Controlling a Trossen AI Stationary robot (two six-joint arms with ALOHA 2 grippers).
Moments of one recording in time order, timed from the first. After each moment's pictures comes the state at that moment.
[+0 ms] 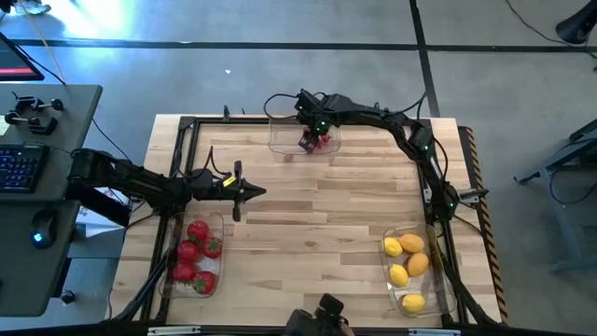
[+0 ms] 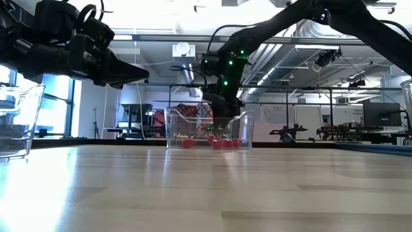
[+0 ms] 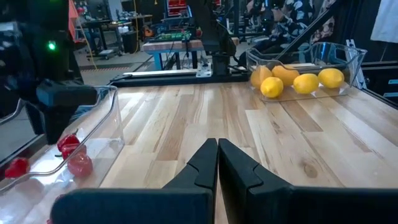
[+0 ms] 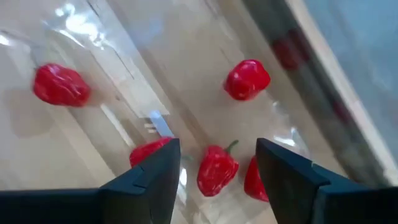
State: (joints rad) left arm 0.08 1.19 0.11 0.99 0.01 0.08; right arm -0.53 2.23 1.92 -0.90 0.06 0.00
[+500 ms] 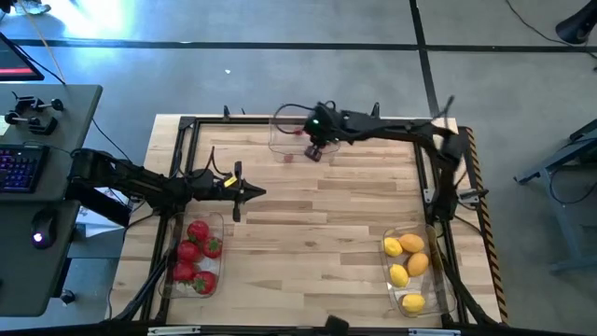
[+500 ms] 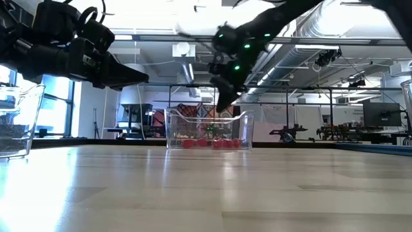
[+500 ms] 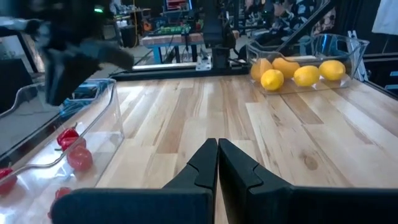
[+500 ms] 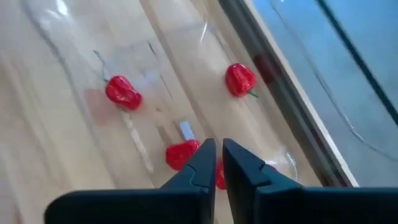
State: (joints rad) left arm 0.08 1.19 0.11 0.96 0.01 0.09; right arm -0.43 1.92 1.49 -0.51 0.15 -0.08
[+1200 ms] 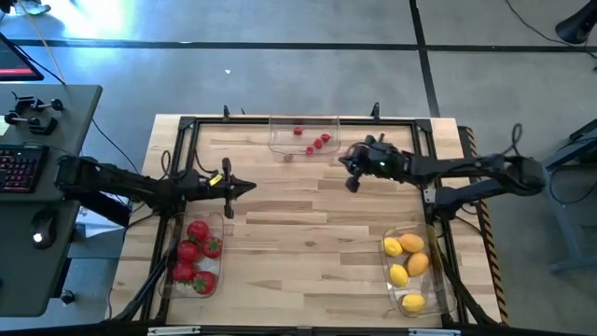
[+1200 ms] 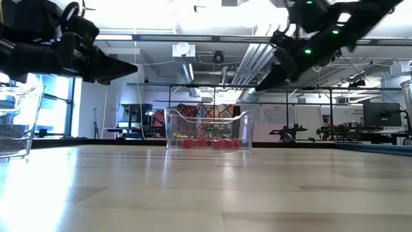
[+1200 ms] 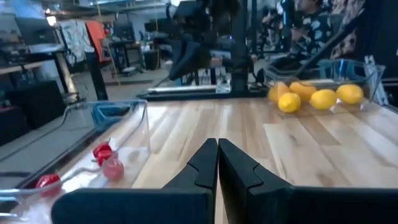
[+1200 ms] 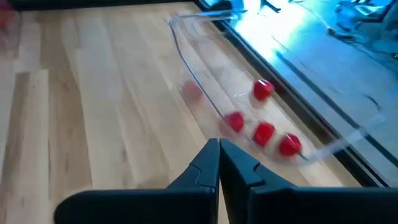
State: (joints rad) left arm 0.08 0.99 0.02 0.96 -0.07 0.10; right arm -0.26 1.21 0.60 0.12 0.20 -0.03
